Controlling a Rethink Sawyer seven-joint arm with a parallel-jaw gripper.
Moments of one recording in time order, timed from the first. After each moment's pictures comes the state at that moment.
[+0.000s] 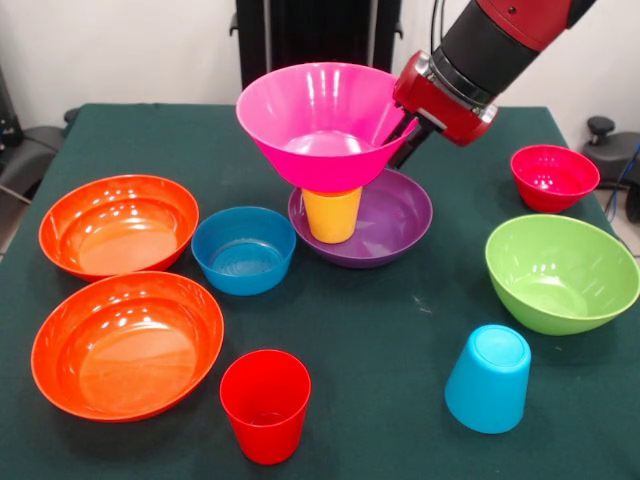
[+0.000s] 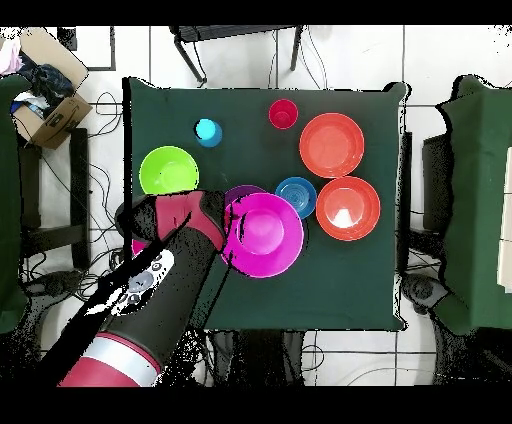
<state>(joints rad) 0.39 -0.31 -0.57 1.41 0.06 0.66 2.15</state>
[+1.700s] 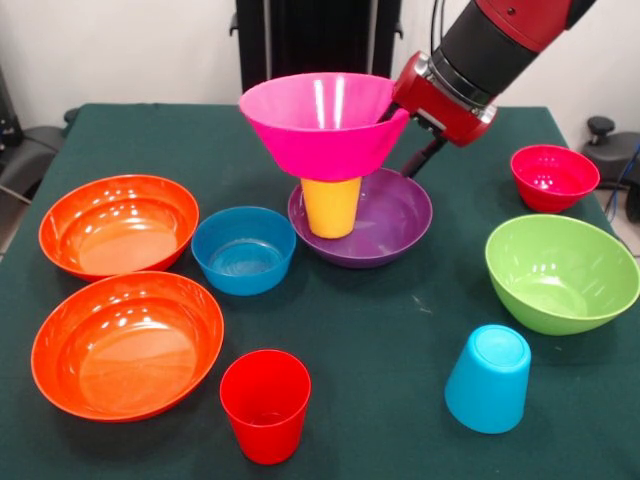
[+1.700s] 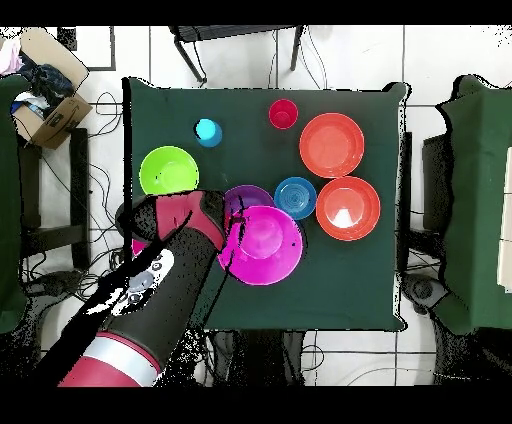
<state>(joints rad) 0.39 -0.31 -0.57 1.41 0.06 0.67 2.15</state>
